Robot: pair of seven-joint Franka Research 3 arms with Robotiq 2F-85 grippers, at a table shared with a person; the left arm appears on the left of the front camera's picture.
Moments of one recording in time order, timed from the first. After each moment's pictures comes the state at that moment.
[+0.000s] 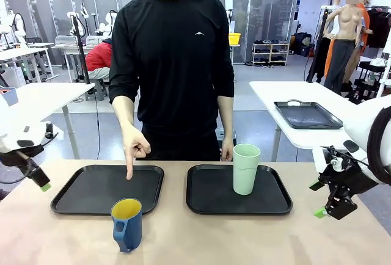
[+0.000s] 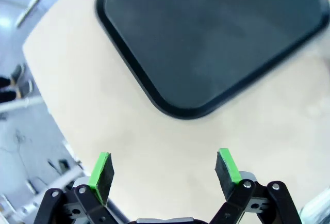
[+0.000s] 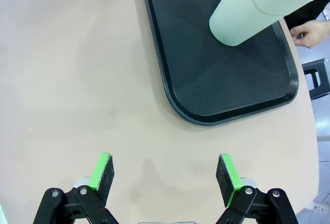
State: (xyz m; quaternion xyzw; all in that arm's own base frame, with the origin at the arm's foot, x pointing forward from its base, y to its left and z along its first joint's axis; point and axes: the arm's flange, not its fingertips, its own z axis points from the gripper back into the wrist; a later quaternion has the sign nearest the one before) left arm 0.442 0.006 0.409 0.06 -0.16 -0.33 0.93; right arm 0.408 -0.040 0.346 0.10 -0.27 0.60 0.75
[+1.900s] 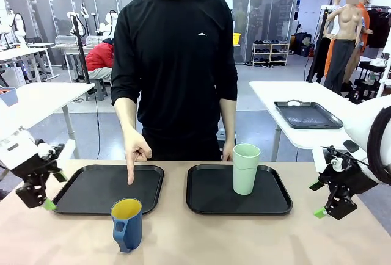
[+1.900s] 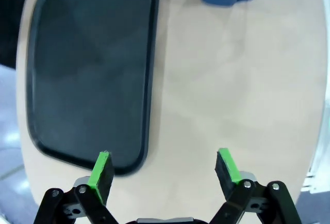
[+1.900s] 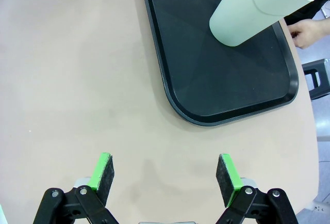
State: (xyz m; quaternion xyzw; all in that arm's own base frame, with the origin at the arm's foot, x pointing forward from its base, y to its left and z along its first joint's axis) left arm 0.408 -0.046 0.403 -0.01 -0.16 -0.69 0.70; right arm 0.408 -0.040 0.346 0.10 -0.27 0.60 0.75
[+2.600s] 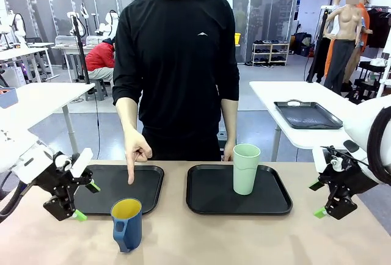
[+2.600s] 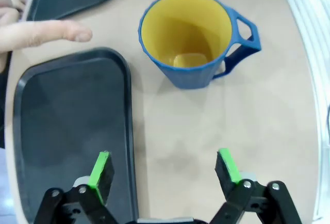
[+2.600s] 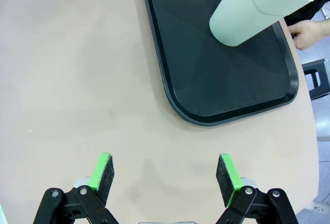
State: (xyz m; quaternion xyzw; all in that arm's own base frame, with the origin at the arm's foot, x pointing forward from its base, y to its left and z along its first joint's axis) left arm 0.408 -0.087 0.361 -0.13 -0.25 -0.72 0.63; right arm 0.408 -0.040 0.346 0.10 -0.27 0.60 0.75
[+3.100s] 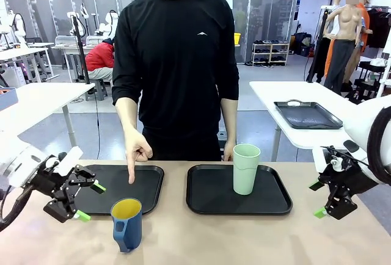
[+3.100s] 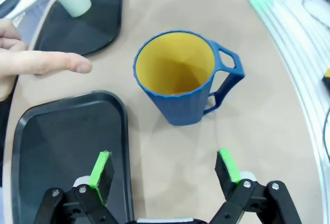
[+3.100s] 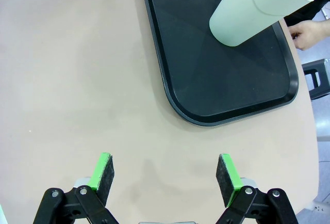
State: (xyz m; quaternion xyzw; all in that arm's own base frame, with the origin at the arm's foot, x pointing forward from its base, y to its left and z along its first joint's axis) left arm 0.417 -0.069 0.338 -0.24 -0.33 -0.71 0.57; right arm 0.408 -0.040 0.346 0.10 -0.27 0.60 0.75
